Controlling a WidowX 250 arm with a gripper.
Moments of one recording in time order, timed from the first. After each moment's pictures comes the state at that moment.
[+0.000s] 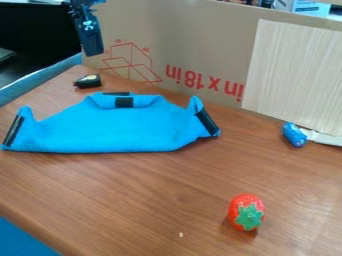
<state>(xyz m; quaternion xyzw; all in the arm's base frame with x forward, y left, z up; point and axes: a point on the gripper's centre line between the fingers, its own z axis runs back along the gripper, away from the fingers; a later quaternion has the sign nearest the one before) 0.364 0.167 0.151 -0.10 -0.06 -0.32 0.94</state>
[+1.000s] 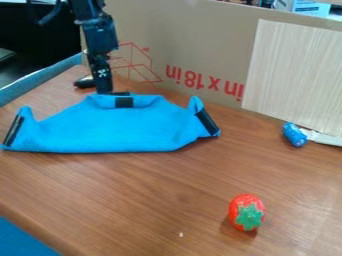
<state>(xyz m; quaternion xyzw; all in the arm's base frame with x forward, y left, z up) 0.389 0.180 0.078 -0.03 -0.04 -0.34 0.94</state>
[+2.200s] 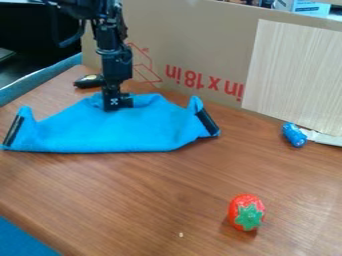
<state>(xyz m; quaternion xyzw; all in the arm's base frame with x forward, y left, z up) 0.390 0.171 0.030 0.02 0.02 -0.36 0.93</state>
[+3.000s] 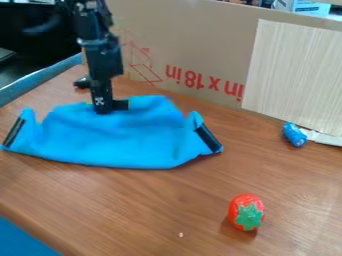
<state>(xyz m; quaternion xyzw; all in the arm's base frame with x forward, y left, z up) 0.336 0.133 0.075 -0.03 -0.02 -0.42 0.91</state>
